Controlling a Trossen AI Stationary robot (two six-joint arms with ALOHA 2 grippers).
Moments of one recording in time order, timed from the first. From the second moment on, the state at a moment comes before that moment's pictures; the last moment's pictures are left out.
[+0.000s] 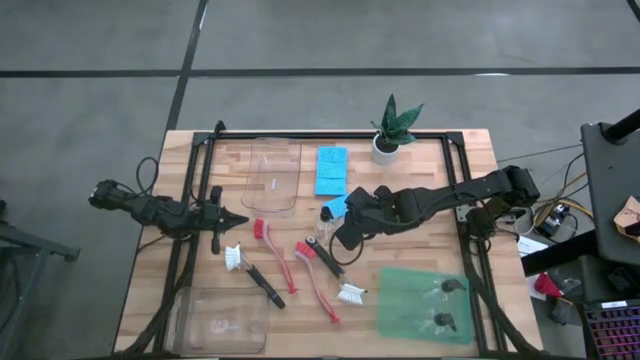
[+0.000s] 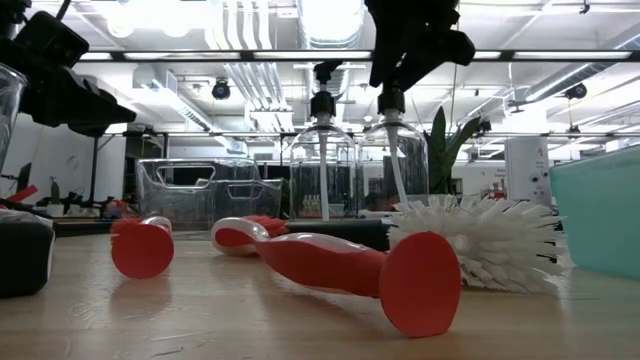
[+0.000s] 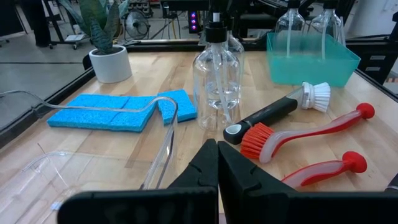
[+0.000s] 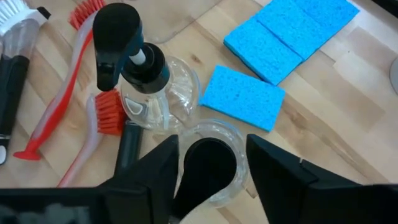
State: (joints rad) left arm -0.35 0.04 0.12 -0.38 -0.44 -0.08; right arm 0.20 1.66 1.46 -0.94 0.43 0.91
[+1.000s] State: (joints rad) left arm -0.36 0.04 0.12 -0.38 -0.44 -0.08; right arm 0.23 1.55 1.47 -0.95 0.36 0.85
